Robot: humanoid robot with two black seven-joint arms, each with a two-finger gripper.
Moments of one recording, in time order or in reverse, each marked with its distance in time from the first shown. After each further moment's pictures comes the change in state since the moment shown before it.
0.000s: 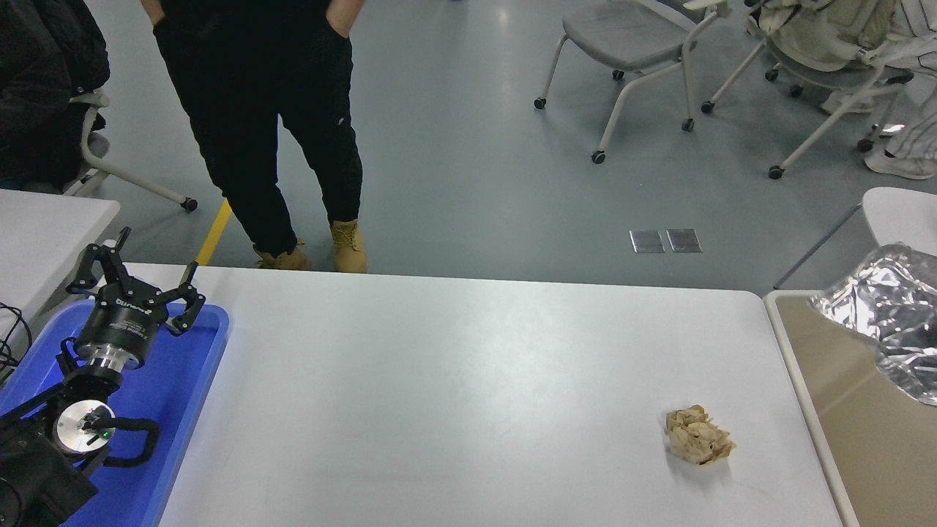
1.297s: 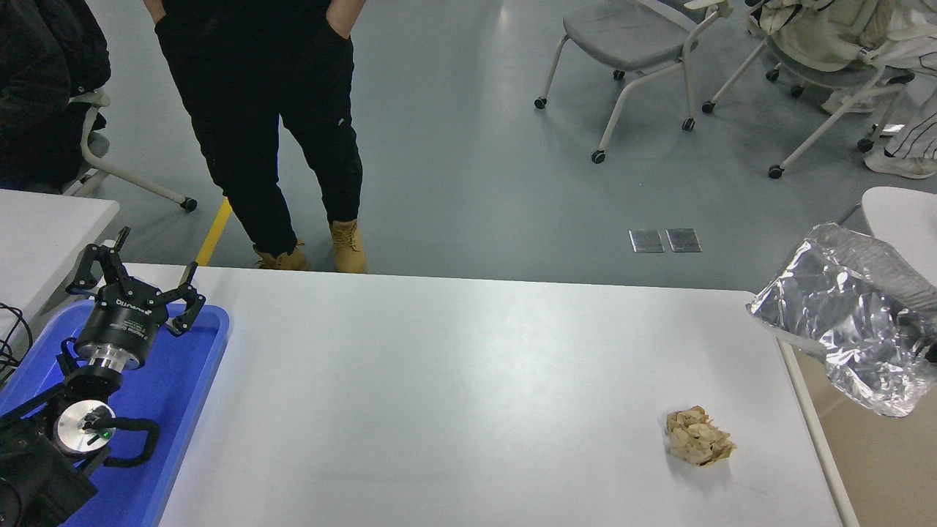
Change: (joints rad) left arm 0.000 0.000 0.000 0.000 0.000 0.000 0.000; right arm 0.426 -0.513 -0.105 0.754 -0.019 0.257 -0.026
